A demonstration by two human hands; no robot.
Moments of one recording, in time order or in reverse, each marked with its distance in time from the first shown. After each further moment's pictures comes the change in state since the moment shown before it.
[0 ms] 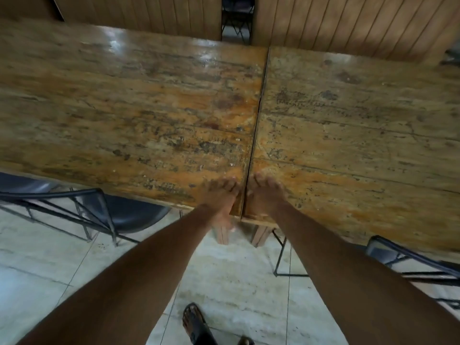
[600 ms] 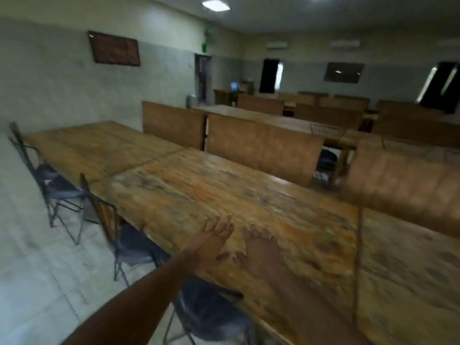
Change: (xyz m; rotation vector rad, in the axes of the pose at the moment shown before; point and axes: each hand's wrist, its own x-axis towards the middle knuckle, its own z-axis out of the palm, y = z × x) left_hand -0.247 -0.283 -0.138 0.088 0.429 -0.295; right_hand -0.095 -0.334 -0.171 -0.127 0.366 -0.492
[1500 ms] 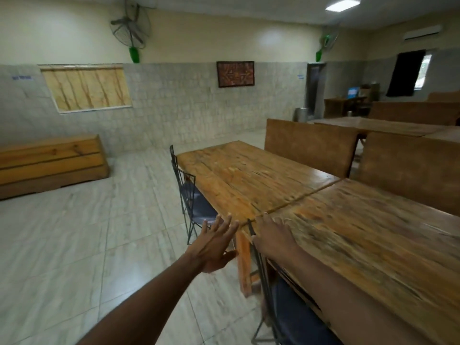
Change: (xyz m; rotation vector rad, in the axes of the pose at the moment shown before) left_hand -0.186 -0.690 0.037 -0.005 -0.010 -0.495; right_hand 0.472 -0.599 0.025 0.028 0.049 -0.399
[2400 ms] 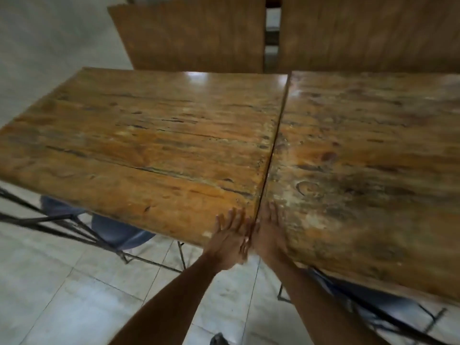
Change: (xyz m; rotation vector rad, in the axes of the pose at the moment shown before) left_hand 0.429 -0.239 0.289 -0.076 -0.445 0.669; right_hand 0.432 0.021 0.258 0.459 0.176 0.968
